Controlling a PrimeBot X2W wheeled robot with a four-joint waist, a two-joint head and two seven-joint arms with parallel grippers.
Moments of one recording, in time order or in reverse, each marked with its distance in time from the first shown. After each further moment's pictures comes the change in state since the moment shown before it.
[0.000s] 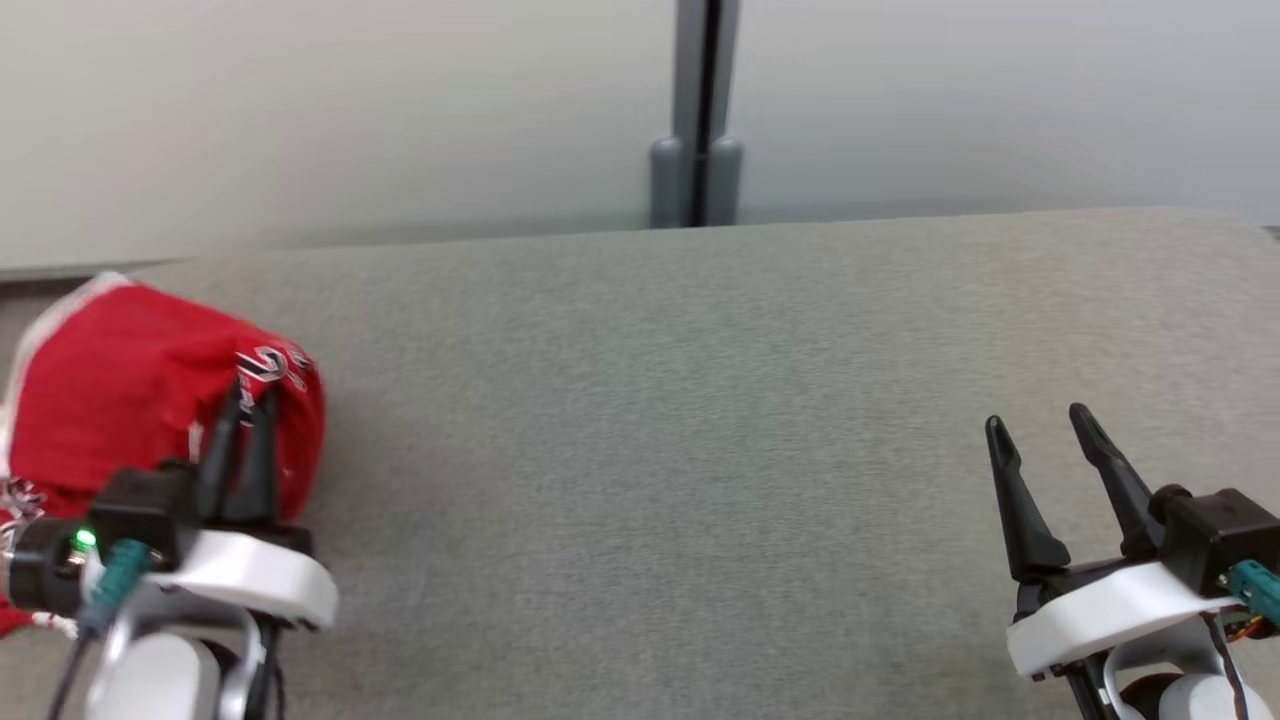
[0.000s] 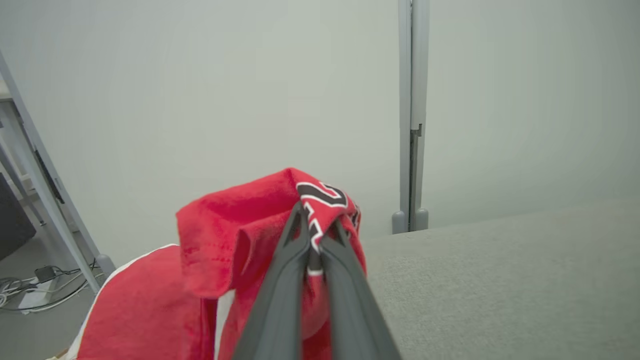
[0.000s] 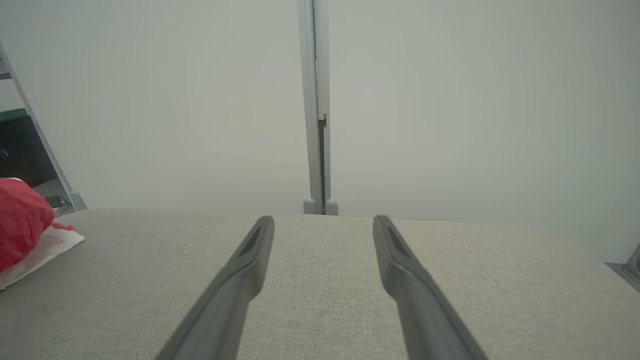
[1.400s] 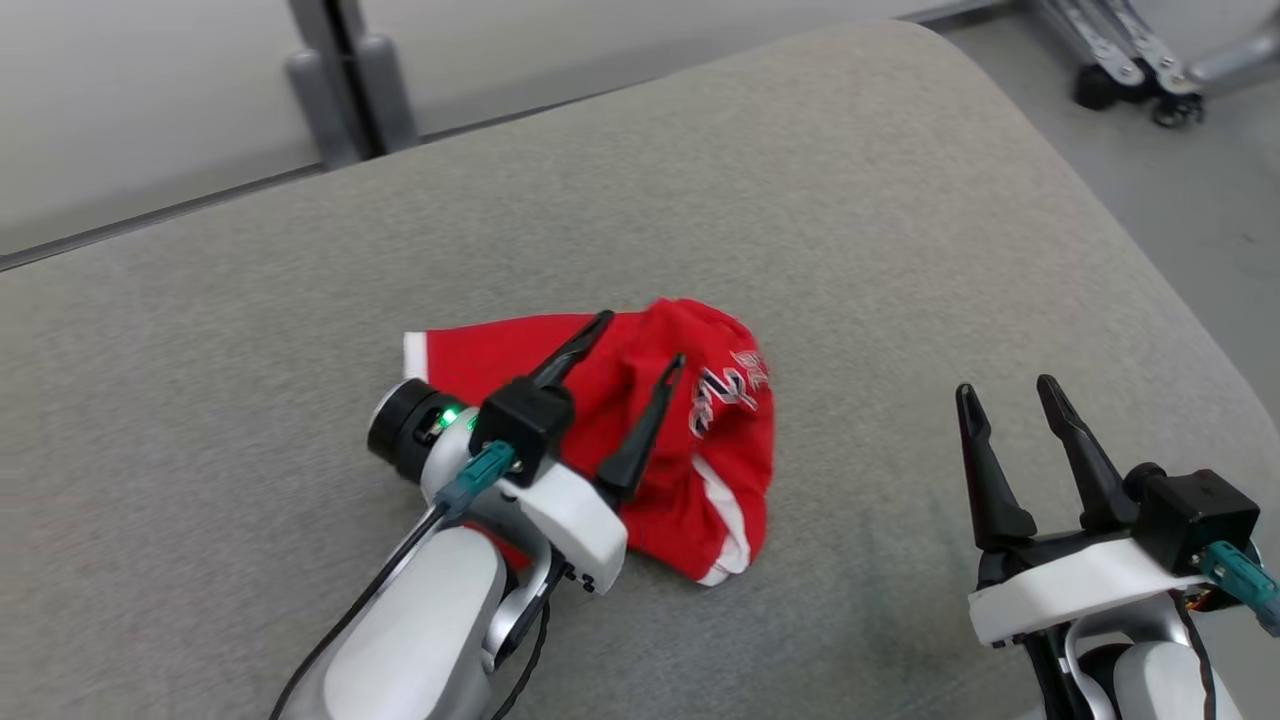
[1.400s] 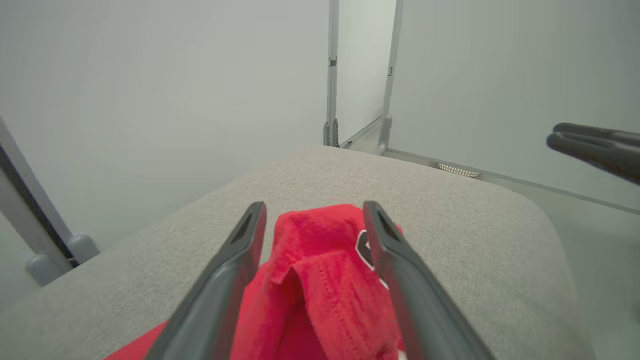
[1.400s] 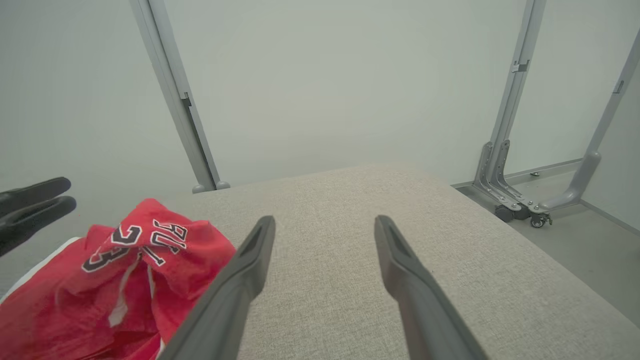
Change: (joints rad) left arm -0.289 -0.212 -0.447 0.219 0.014 -0.121 0.025; right arm -0.067 0.055 0.026 0.083 0.038 0.000 -0.091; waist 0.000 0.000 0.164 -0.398
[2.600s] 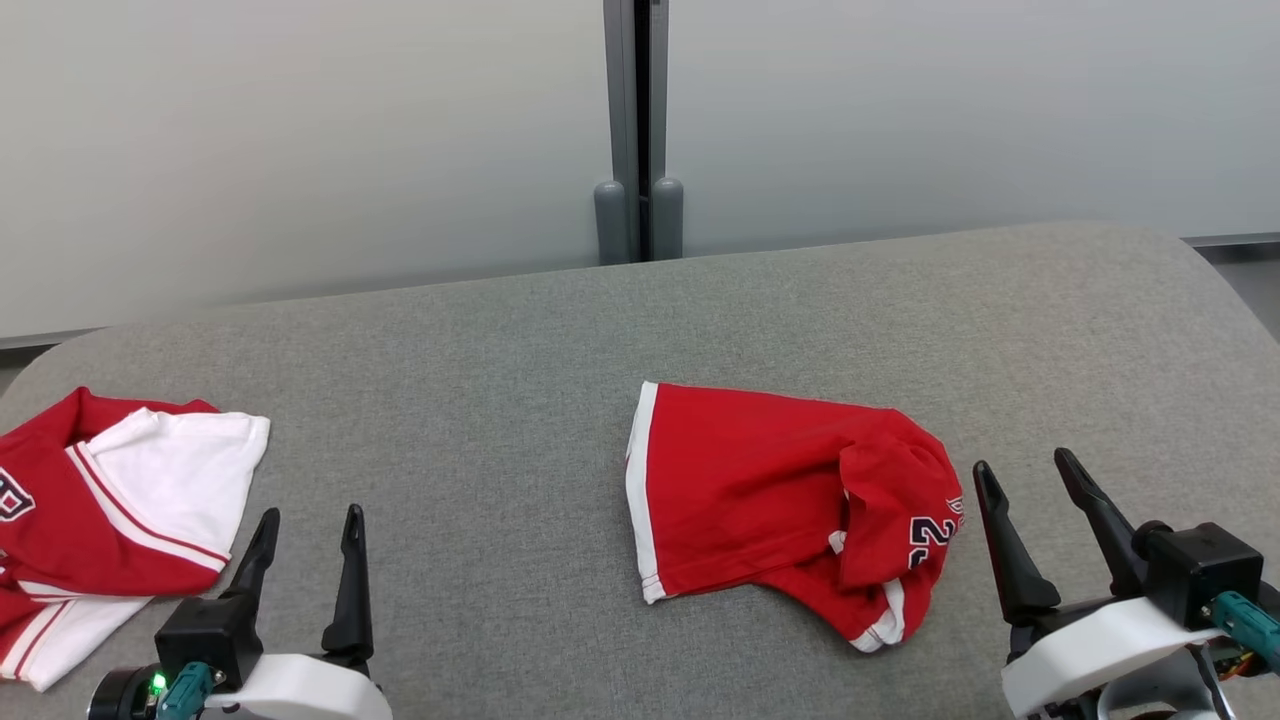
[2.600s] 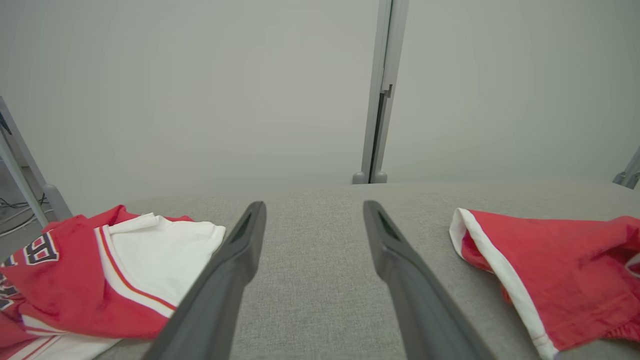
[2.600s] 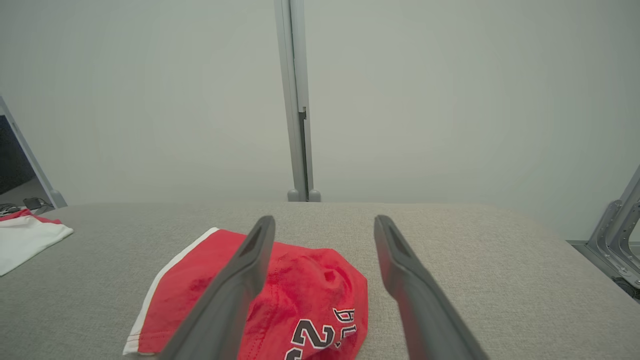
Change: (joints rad) left arm 0.488 0.179 0.317 -0.243 -0.147 0.267 -0.063; right arm 0.129 -0.063 -0.003 -0.086 -0.027 0.000 0.104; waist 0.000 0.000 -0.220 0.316
